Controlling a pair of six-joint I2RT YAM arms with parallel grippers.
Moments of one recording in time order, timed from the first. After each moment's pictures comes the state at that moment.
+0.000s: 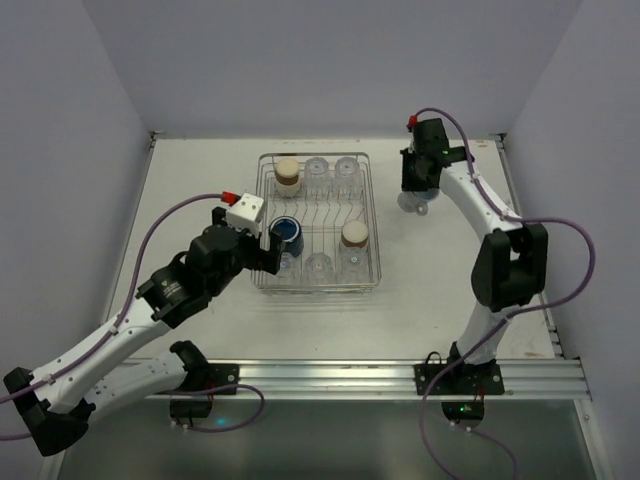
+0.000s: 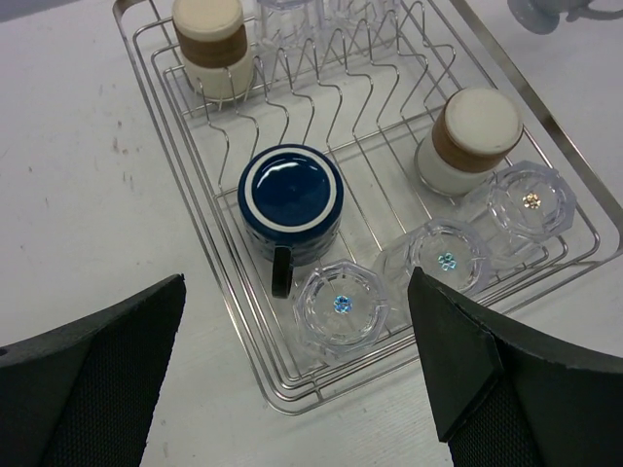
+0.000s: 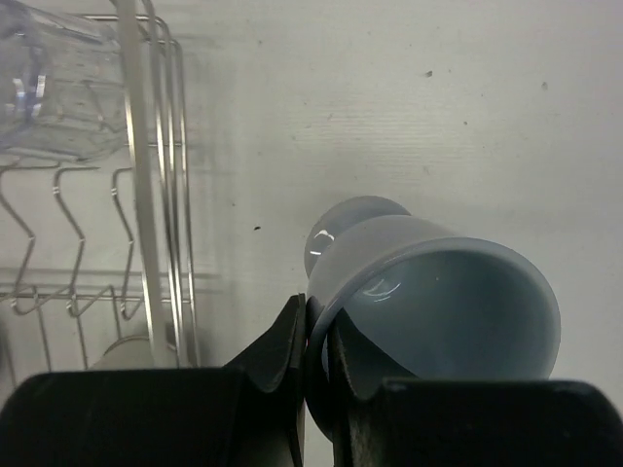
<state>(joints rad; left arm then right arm) -0.79 0.82 0.86 -0.44 -0.36 -0.19 0.23 1.74 1.56 -0.67 0.07 0.21</state>
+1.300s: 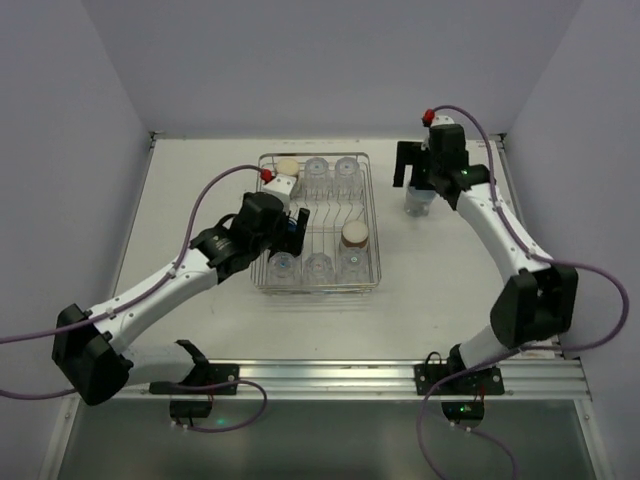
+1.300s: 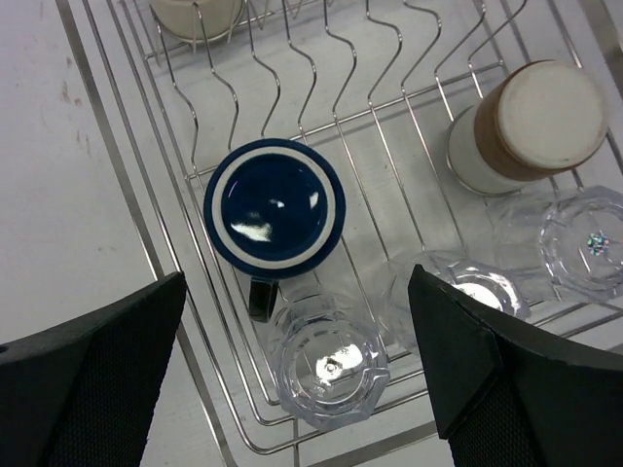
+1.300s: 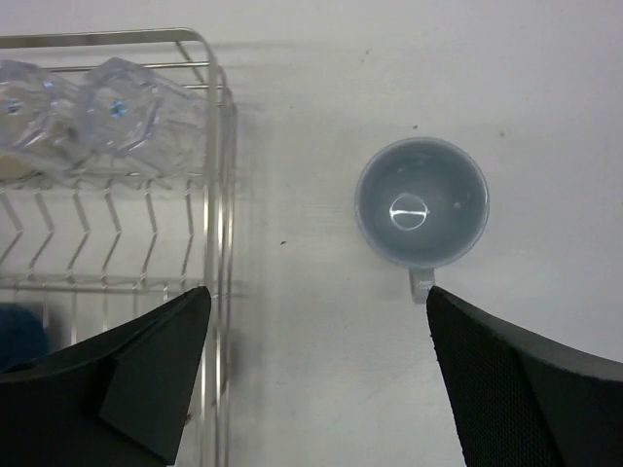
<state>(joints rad) -0.72 1.21 1.02 -0.44 -0.29 -0.25 0.23 1.66 1.49 -0.57 0.11 0.19</state>
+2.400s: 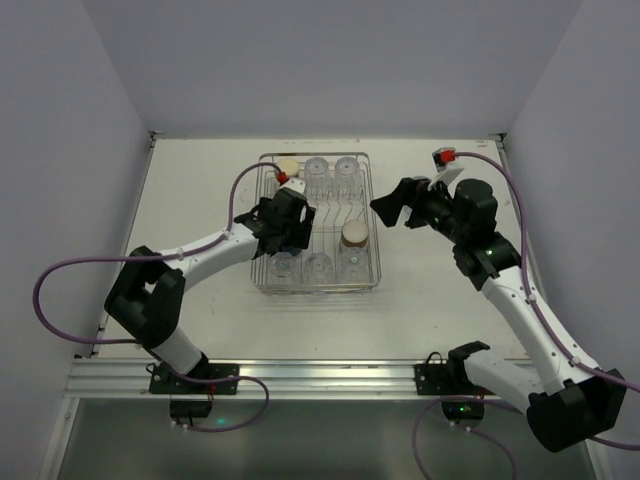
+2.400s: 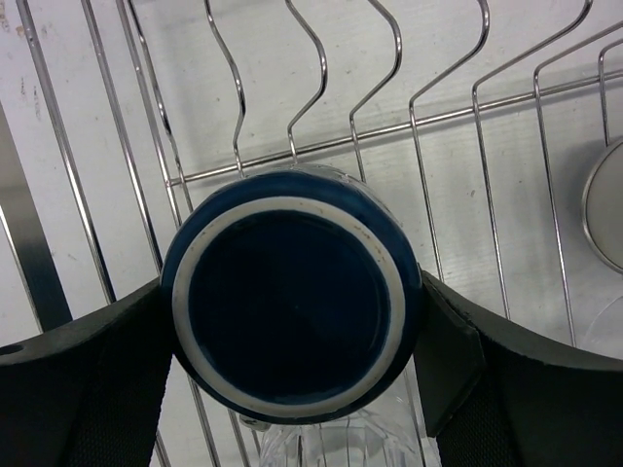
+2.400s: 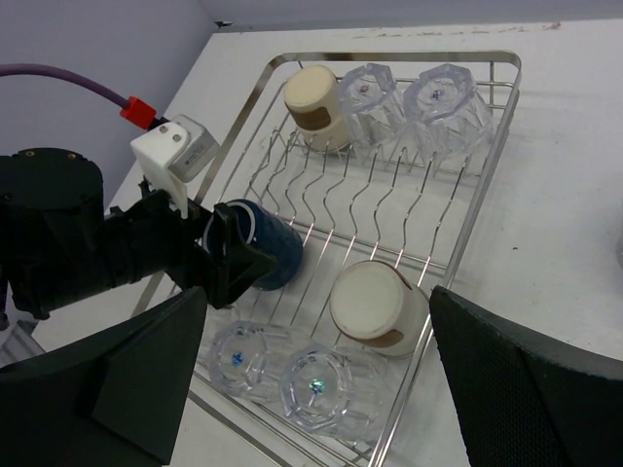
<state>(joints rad) -0.65 1.62 1.08 -0.34 -0.35 -0.31 0.33 1.01 0.94 -0.18 -0.28 0.39</state>
